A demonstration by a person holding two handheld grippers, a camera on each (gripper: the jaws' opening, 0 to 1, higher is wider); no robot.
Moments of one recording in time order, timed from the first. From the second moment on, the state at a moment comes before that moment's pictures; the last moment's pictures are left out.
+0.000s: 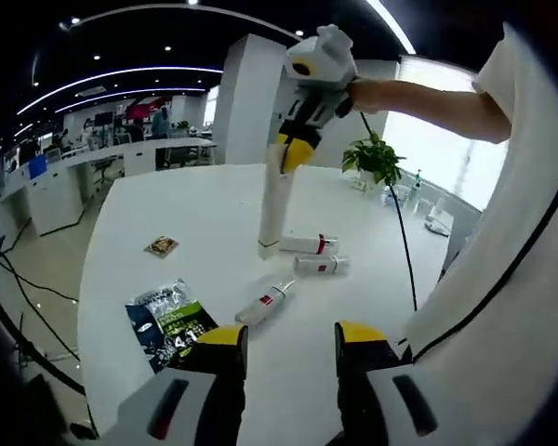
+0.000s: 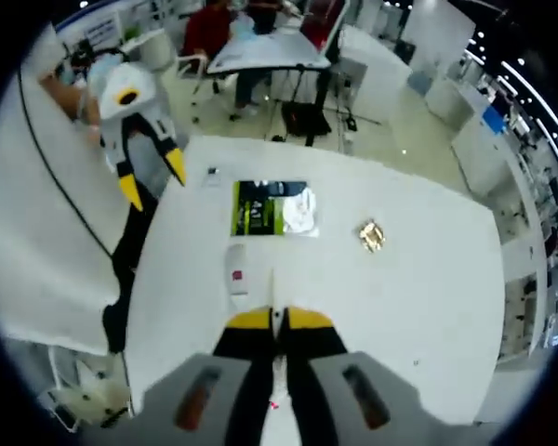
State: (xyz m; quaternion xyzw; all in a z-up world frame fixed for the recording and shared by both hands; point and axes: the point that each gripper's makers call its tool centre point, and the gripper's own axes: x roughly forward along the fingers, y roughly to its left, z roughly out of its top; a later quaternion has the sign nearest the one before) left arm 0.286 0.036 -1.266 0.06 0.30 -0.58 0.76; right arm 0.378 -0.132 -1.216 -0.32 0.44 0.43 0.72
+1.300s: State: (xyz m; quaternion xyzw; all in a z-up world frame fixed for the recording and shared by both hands) left arm 0.275 0.052 -1.265 0.07 0.30 -0.57 0.76; right arm 0.435 -0.227 -1.222 -0.32 0.47 0.37 0.73
